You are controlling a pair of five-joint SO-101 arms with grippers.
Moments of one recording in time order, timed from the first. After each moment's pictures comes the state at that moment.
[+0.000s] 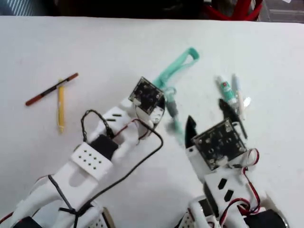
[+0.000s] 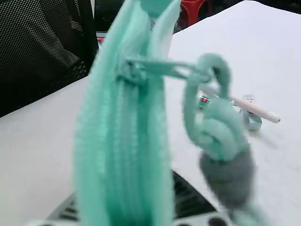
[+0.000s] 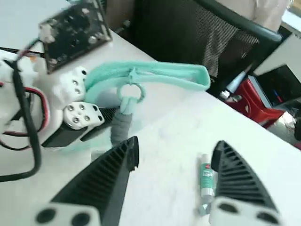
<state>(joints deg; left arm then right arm) 29.7 -37.4 57.1 15.3 -5.9 -19.1 -75.8 25.6 82.1 23.2</state>
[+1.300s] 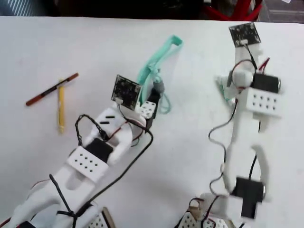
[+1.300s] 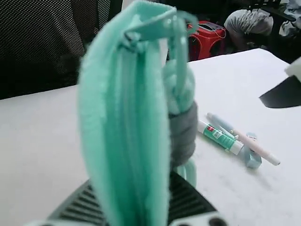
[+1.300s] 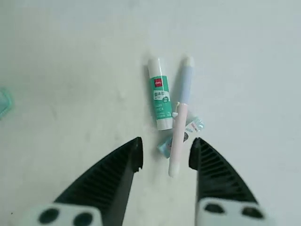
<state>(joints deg) 27.1 -38.6 62.5 7.6 6.3 9.5 -3.5 0.2 70.7 26.0</state>
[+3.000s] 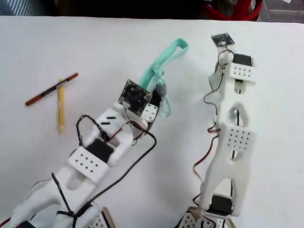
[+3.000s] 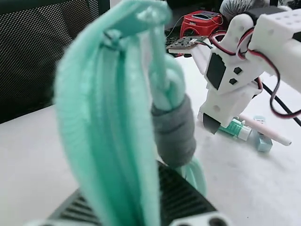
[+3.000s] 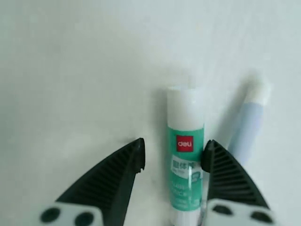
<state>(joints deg) 27.5 -38.7 62.9 7.2 -2.3 8.3 59.1 -56.7 81.3 28.4</state>
